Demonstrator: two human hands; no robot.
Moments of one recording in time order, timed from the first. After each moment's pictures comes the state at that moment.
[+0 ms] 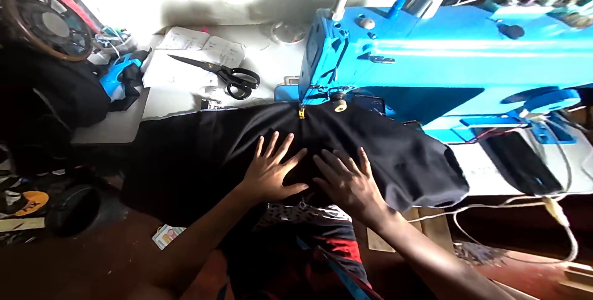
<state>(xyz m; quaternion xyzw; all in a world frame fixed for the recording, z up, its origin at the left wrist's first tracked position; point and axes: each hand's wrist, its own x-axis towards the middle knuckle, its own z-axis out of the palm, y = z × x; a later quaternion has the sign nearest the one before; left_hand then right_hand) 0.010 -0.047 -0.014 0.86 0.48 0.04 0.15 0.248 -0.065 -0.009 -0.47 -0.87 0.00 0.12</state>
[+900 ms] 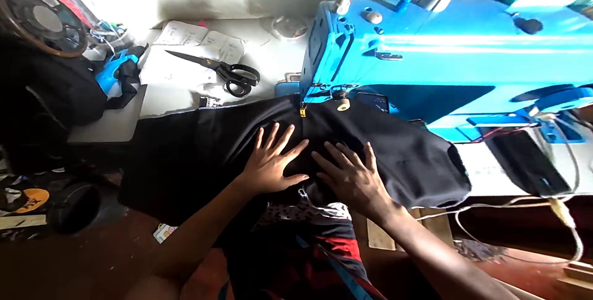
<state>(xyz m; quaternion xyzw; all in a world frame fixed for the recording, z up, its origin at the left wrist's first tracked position) 0.009 -0.028 -0.020 0.87 0.48 0.08 0.13 0.254 -0.053 -0.011 -0.48 -0.87 0.01 0.12</state>
